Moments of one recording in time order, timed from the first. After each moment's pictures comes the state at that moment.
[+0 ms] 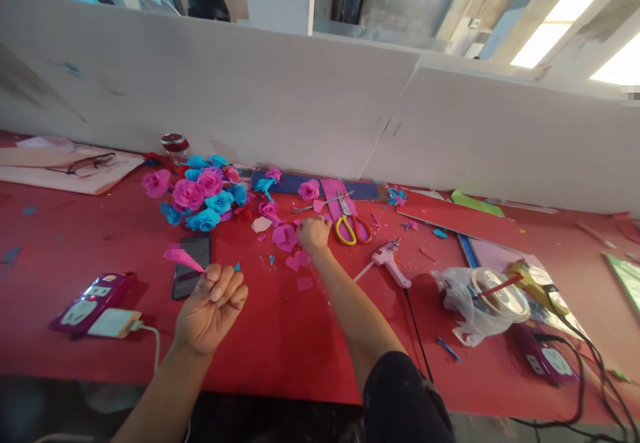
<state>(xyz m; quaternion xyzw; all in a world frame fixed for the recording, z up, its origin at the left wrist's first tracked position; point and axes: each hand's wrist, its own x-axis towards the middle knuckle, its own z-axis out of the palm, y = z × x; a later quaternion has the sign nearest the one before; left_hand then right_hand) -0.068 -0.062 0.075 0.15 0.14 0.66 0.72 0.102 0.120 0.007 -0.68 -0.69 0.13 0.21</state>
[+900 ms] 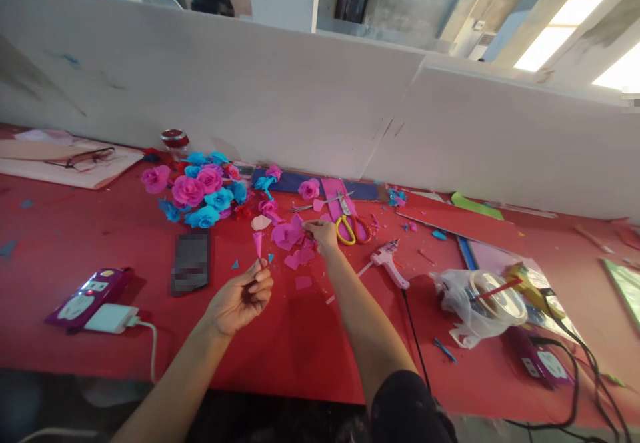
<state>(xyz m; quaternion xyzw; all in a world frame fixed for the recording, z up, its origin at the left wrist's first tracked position) -0.047 -0.040 0.060 -0.04 0.25 0.50 0.83 0.125 0.121 0.001 -0.58 -0.37 0.54 0.48</state>
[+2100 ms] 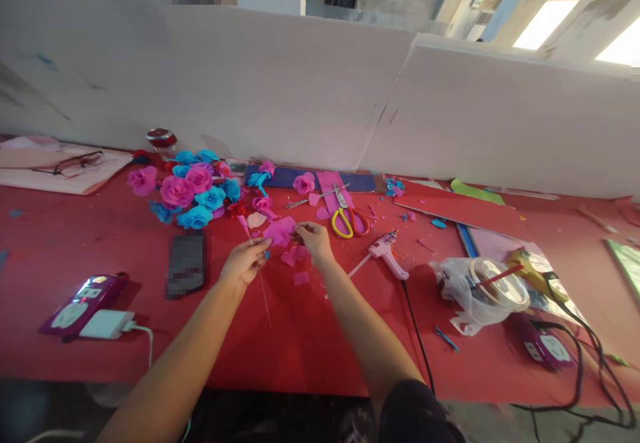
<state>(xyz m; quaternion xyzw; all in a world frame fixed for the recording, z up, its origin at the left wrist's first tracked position) -0.036 0.034 0.027 0.16 0.53 0.56 0.62 0.115 0.077 0.017 -0.52 -0.38 0.59 0.49</state>
